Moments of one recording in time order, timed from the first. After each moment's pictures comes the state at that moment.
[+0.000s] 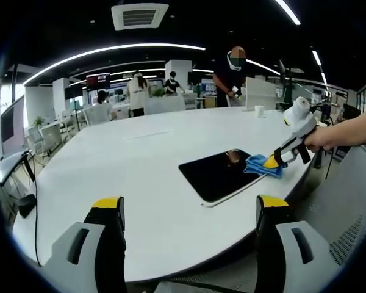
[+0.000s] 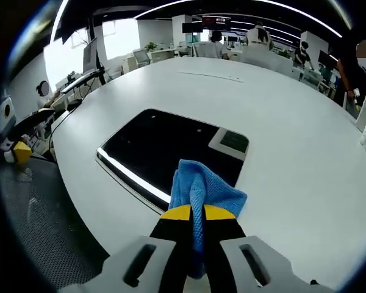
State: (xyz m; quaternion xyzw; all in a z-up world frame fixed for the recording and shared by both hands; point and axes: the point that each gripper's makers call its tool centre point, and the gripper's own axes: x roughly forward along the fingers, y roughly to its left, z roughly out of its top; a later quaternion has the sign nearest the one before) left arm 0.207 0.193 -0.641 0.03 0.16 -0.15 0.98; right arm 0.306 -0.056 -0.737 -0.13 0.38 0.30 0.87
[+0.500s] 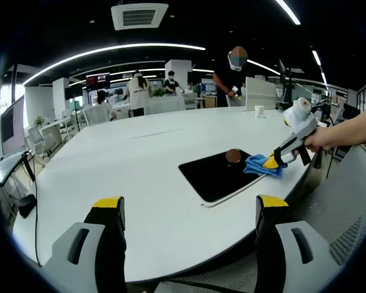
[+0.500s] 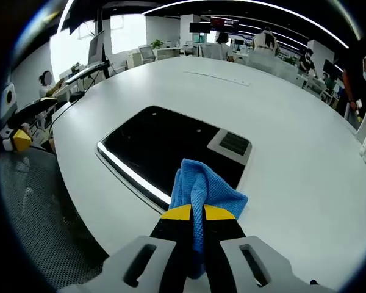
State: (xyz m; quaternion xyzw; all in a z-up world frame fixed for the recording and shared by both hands) left arm 0.207 0.193 -0.641 0.03 0.16 -0.15 0.98; right arm 0.308 -0.053 -0.738 -0.15 0.37 0.30 0.86
